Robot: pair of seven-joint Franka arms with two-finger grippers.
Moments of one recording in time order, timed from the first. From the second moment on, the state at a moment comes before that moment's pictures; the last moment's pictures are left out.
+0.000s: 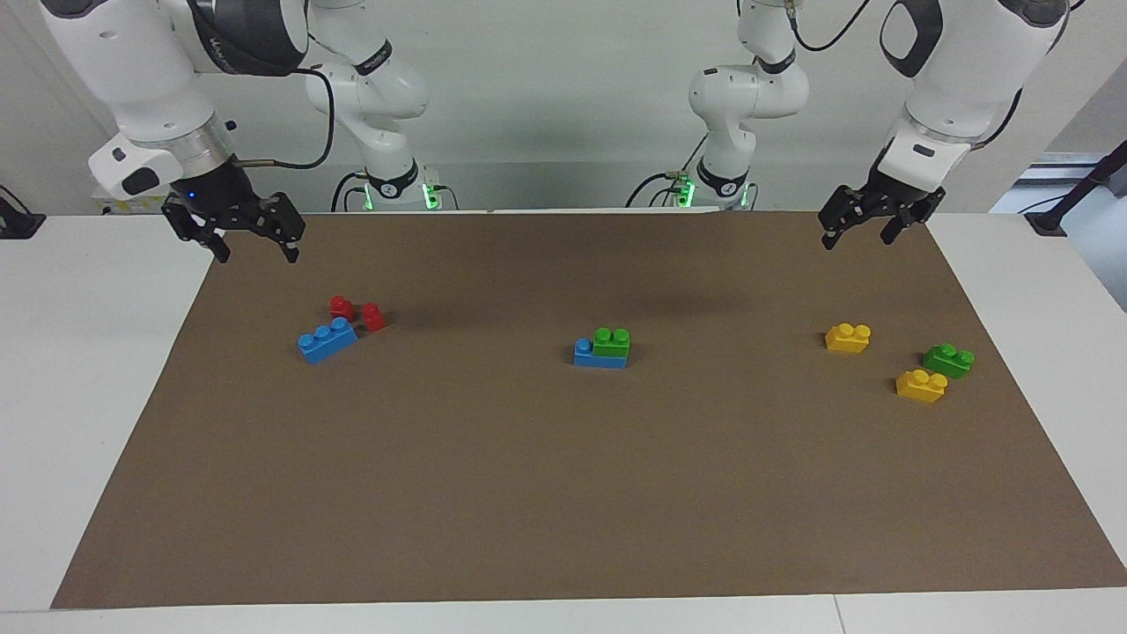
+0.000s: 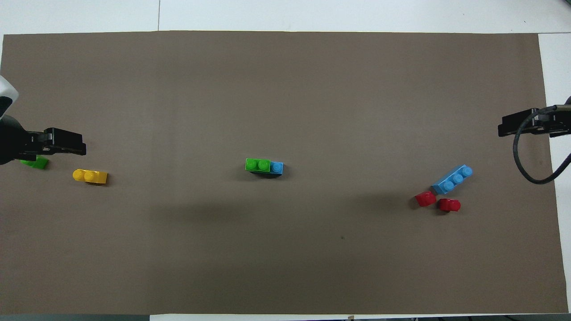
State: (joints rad) left arm -0.07 -0.09 0.00 -1.74 -0.02 1.65 -0.10; right arm -0.11 -0.02 0.06 -1.65 0.01 1.65 0.00
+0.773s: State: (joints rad) left arm -0.07 -0.09 0.00 -1.74 -0.02 1.66 -0.10; right arm -0.05 -0.02 0.08 -1.74 0.01 1.76 0.33
